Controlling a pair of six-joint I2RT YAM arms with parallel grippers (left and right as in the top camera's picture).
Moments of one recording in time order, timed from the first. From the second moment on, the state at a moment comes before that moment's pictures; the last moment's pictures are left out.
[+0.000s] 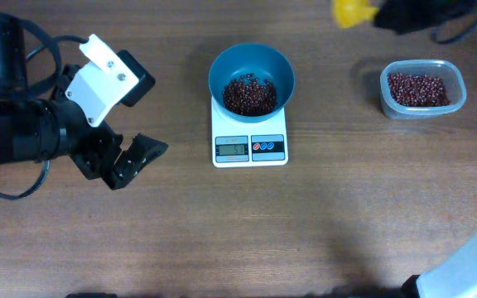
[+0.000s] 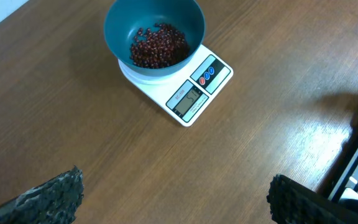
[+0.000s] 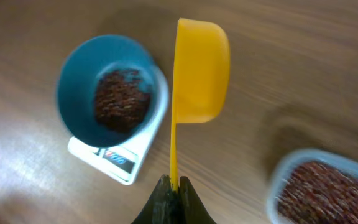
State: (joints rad) left arm -0.04 1.15 1.38 -1.25 0.51 0.69; right arm 0.03 1.83 2.01 -1.30 -0.40 -0.28
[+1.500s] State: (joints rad) left arm -0.04 1.15 1.38 -1.25 0.51 0.69; right arm 0.43 2.08 2.01 -1.20 0.03 -0.40
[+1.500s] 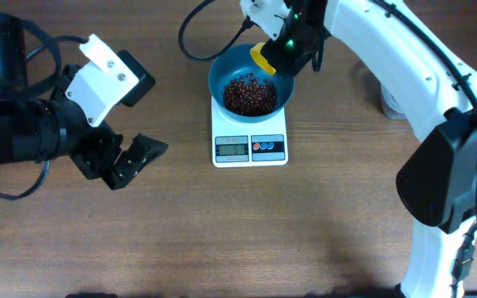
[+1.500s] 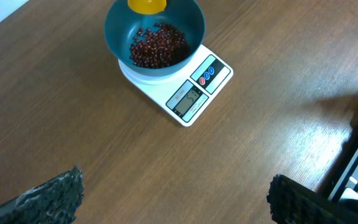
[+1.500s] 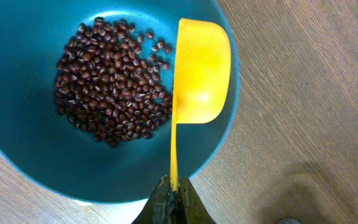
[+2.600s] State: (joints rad) left arm -0.04 1.15 1.38 -1.25 0.51 0.69; right arm 0.52 2.13 1.97 -1.20 0.07 -0.42
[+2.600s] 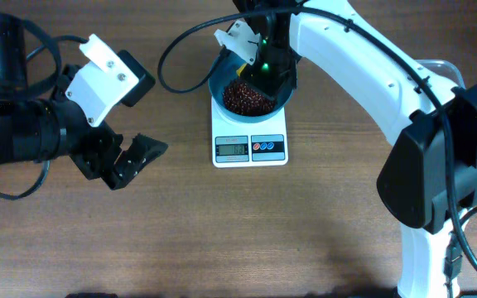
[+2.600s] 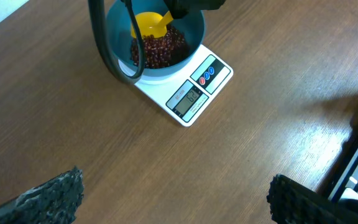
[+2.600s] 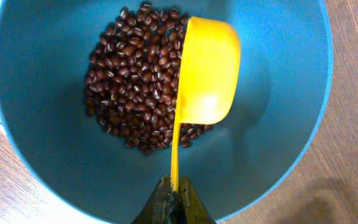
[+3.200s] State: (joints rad) left arm -0.04 1.15 1.38 -1.25 0.51 0.69; right arm 0.26 2.13 1.97 -1.26 -0.47 -0.33
